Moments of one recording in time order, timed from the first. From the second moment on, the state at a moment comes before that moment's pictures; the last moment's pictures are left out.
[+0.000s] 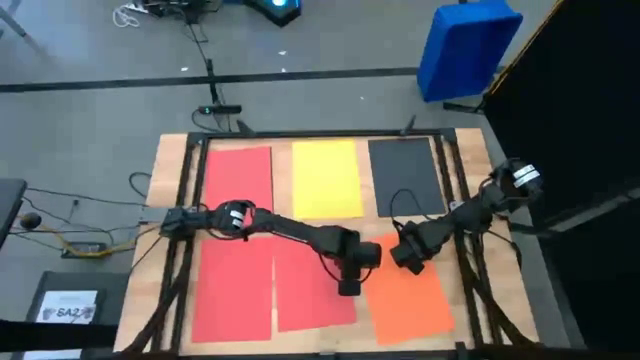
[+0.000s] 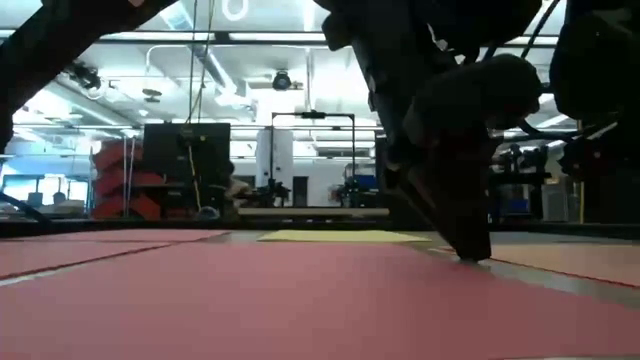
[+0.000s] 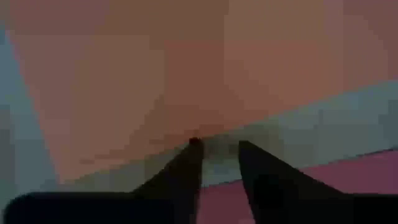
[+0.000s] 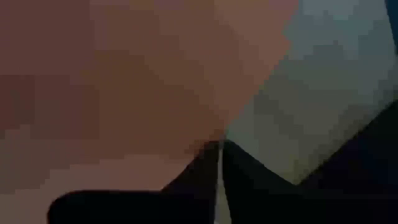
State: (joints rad) left arm -0.20 2.46 2.15 -0.86 0.02 -0.17; right arm 0.44 1.55 0.72 -1.05 -0.02 1.21
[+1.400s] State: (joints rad) left arm -0.28 2.00 1.77 -0.79 -0.36 -0.16; right arm 0.45 1.38 0.72 -0.28 0.28 0.69
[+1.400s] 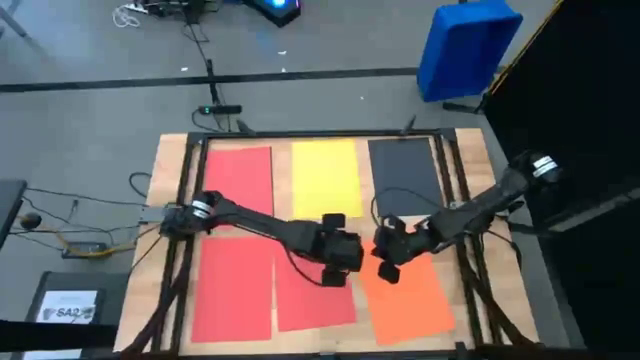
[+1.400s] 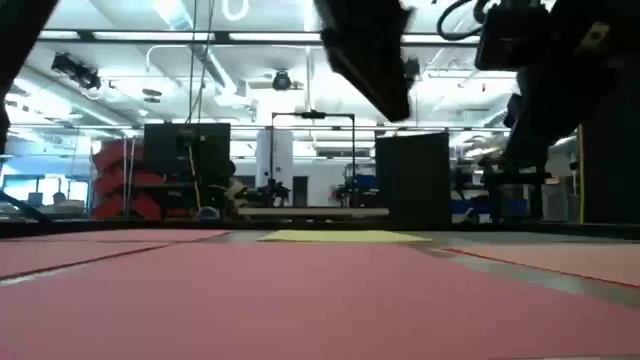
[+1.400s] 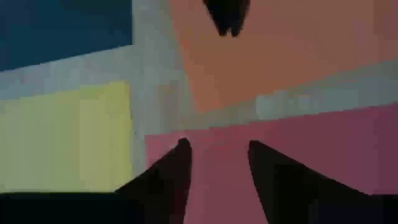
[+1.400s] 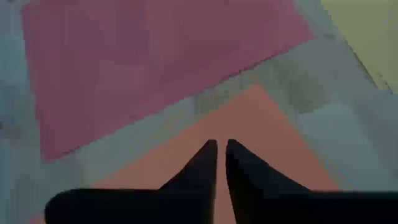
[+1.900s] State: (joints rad) left arm -0.26 1.62 1.17 -0.16 -0.28 -0.20; right arm 0.37 1.70 0.97 -0.33 0.18 0.36
